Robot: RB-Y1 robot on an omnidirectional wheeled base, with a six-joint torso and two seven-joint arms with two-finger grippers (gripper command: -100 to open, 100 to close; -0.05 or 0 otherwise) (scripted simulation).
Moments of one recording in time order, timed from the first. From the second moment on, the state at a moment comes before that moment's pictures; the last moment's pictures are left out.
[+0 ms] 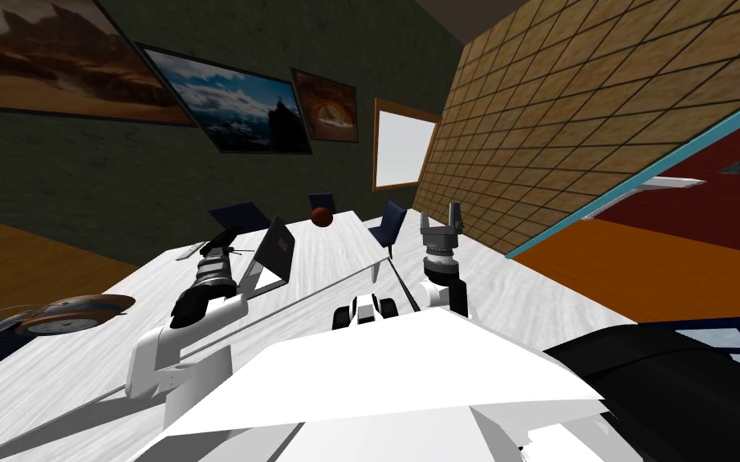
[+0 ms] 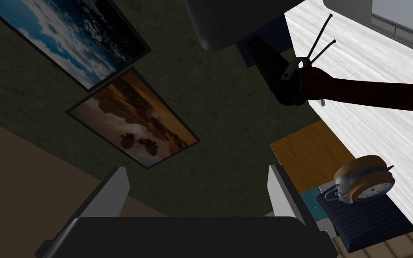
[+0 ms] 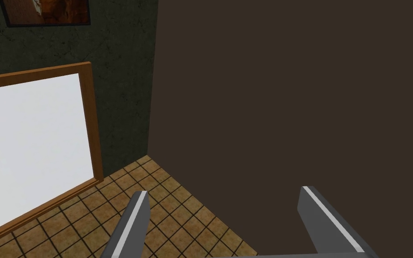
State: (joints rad) left arm 0.18 0.14 0.56 -2.05 -0.15 0.46 -0.15; right arm 0.47 -0.04 0.06 -2.35 -0.05 -0.54 -0.08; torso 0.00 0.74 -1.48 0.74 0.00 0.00
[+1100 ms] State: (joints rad) left arm 0.08 0.10 0.64 -1.95 -0.14 0.65 -0.16; right arm 0.47 -0.04 0.06 -2.35 -0.05 -0.54 -0.08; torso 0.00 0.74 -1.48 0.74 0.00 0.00
